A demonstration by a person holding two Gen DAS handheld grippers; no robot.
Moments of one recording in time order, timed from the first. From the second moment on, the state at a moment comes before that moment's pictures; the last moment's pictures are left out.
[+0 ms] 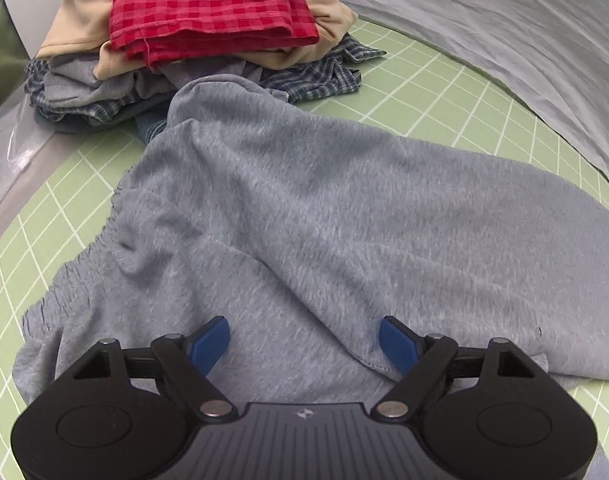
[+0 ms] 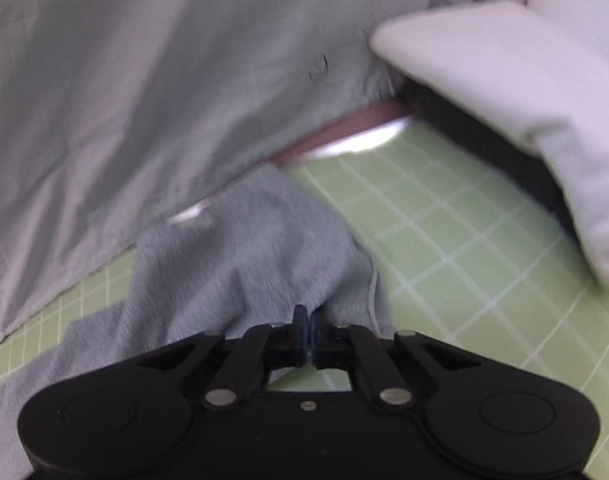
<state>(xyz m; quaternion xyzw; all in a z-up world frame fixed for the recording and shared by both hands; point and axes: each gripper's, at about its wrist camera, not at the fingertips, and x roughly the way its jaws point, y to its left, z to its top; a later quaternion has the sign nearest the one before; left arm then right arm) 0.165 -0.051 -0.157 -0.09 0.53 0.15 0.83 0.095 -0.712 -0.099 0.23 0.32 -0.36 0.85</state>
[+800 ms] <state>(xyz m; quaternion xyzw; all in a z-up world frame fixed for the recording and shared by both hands) 0.173 -0.049 -0.163 -0.07 0.54 0.13 0.83 -0.056 -0.709 -0.101 0.18 0.40 -0.48 0.76</state>
